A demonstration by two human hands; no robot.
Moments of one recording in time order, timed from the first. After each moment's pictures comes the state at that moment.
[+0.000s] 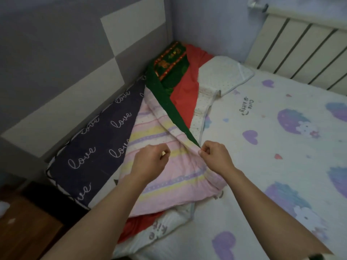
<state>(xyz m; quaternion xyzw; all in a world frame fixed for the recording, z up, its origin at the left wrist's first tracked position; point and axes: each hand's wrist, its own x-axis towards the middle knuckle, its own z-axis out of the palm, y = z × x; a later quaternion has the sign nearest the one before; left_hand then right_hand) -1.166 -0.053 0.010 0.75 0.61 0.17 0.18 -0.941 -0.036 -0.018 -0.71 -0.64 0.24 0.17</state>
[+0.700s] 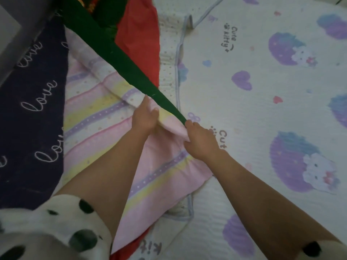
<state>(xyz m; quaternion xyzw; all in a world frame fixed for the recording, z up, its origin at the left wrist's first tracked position) -1.062 0.125 -0.228 0.58 0.65 0.18 0.47 -0.914 0.019 -0.218 -0.74 -0.65 0.19 -0.01</state>
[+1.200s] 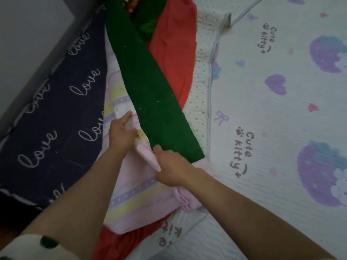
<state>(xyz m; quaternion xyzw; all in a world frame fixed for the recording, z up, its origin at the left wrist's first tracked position) -1.218 0.088 -0.230 0.48 0.75 0.23 0.39 -1.068 -0.007 -0.190 -0.56 -0.73 0.38 -0.05</state>
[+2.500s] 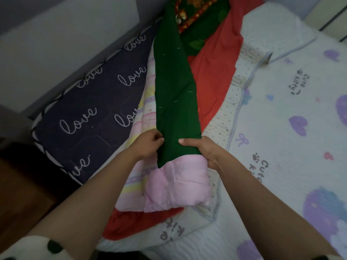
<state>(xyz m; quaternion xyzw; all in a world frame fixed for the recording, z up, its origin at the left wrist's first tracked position) -1.262 0.033 -0.201 0.58 0.65 0.13 0.47 -1.063 0.033 -0.167 -0.59 -0.26 0.73 0.21</state>
